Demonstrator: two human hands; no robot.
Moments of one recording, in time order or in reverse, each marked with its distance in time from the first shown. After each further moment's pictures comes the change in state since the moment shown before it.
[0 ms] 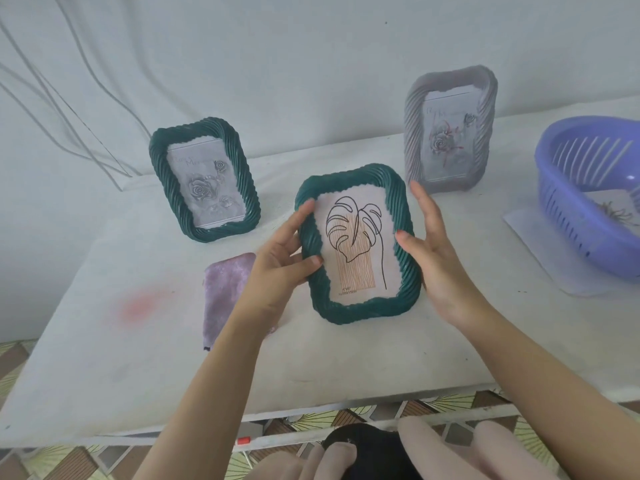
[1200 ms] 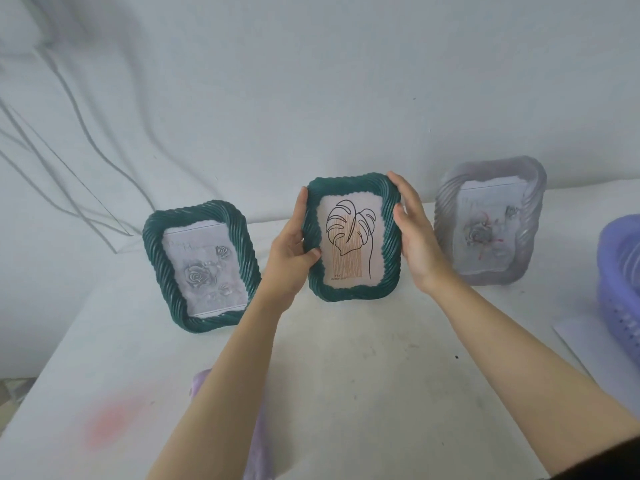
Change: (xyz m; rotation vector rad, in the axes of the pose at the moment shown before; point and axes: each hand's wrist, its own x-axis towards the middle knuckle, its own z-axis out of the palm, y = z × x) left_hand 0.164 0.019 -0.038 0.198 0.163 0.083; right_hand 0.203 0.004 0.003 -0.031 -0.076 -0.197
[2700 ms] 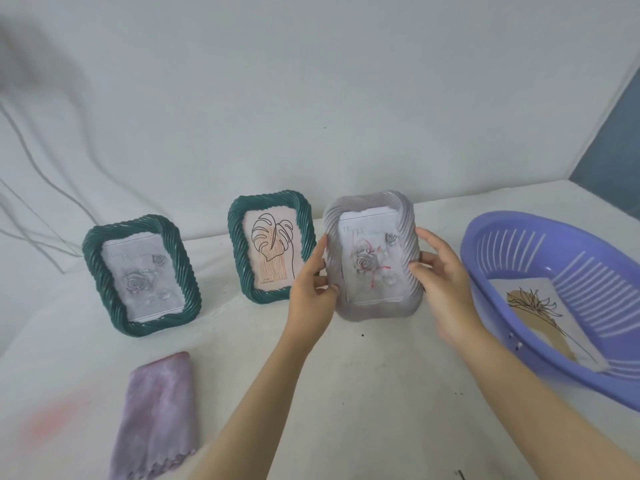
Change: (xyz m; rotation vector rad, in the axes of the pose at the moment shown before) left_hand -0.065 0.000 0.142 0.126 0.037 -0.023; right_hand -0.124 -0.051 -0.108 -0.086 0.438 0.119
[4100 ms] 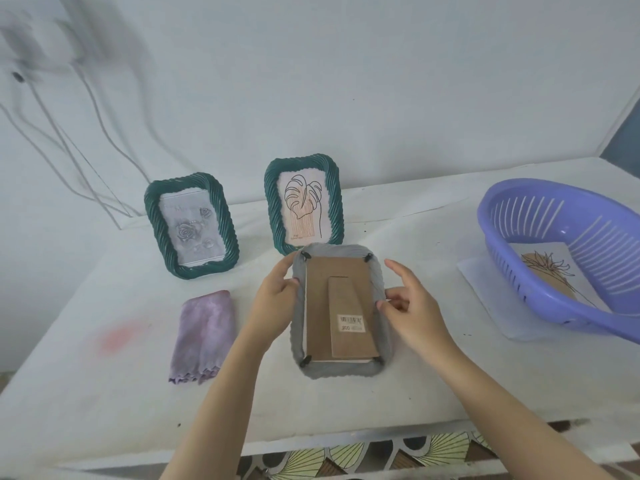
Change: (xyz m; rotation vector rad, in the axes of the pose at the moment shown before) left_hand -0.088 0.001 -0.078 0.230 0.064 -0.200; right_hand -0.105 0.033 0.027 -0.421 -0.231 0.035
